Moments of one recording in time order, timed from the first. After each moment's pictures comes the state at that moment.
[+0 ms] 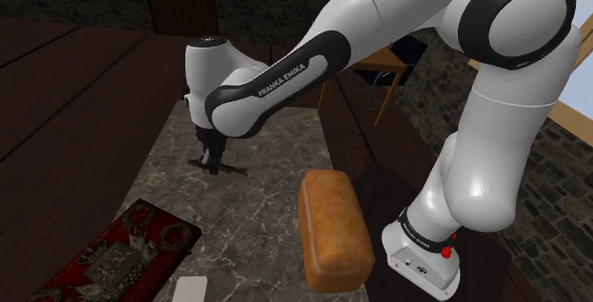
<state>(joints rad) 0.38 0.24 0.24 -2.08 -0.04 2.35 -0.05</state>
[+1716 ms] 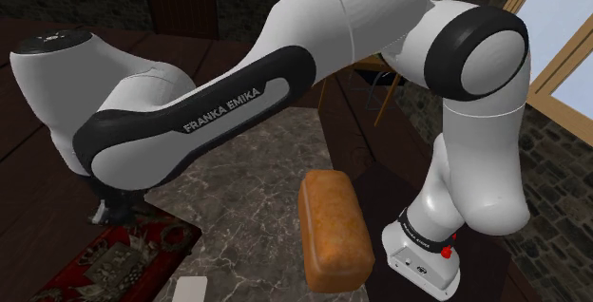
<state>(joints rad) 0.64 0.48 0.32 -1.60 -0.15 2.10 0.30</state>
